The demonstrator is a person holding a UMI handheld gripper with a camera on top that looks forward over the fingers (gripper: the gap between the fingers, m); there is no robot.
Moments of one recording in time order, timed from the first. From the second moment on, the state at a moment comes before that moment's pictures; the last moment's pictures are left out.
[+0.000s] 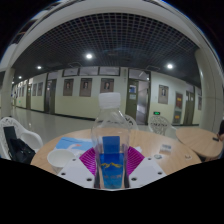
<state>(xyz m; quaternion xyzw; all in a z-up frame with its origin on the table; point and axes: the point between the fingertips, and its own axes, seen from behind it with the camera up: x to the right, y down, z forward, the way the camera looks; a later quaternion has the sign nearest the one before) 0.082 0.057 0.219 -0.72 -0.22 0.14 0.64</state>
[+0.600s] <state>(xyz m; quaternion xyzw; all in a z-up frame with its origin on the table) 0.092 0.085 0.193 -0.77 -0.21 0.19 0.58</state>
